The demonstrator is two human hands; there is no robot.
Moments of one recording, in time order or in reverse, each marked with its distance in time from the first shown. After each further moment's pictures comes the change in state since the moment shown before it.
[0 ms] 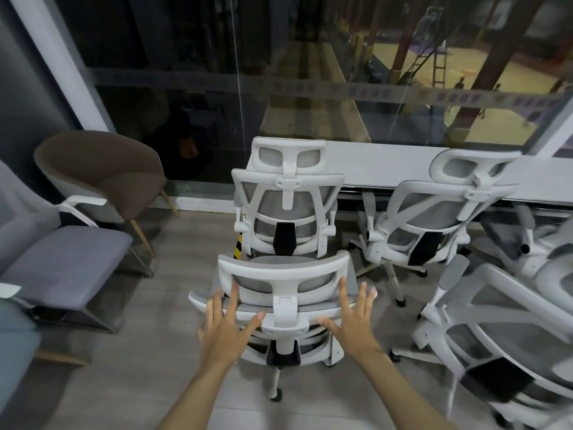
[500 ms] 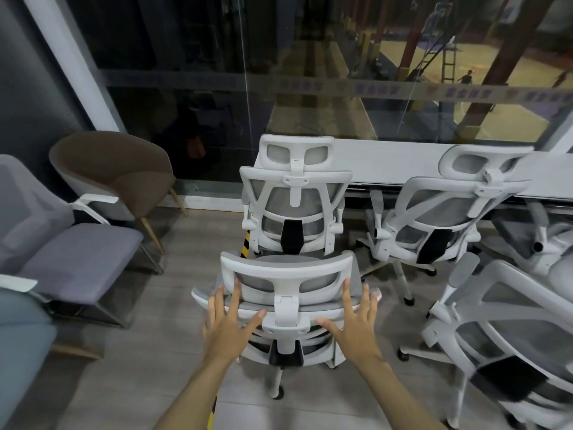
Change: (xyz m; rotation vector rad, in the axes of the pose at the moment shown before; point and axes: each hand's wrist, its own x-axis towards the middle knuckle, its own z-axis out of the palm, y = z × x) left_hand -0.005 -0.021 -0.003 -0.032 -0.037 0.004; right_hand -0.017 0.000 0.028 -0.057 0.092 0.007
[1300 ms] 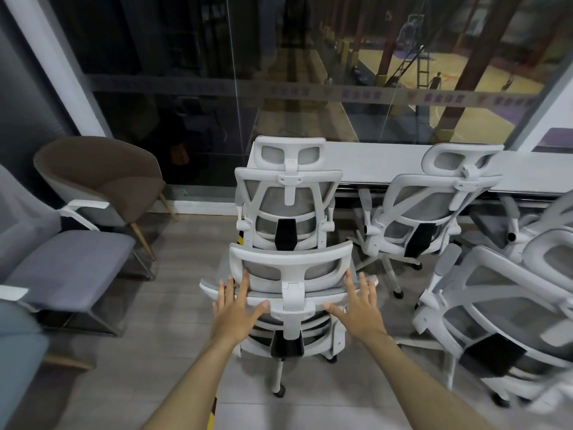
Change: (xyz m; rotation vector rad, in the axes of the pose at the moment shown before) left_hand 0.007 -0.004 -0.021 0.000 -0.173 0.083; right_hand -0.006 -0.007 -0.016 -0.081 -0.055 0.060
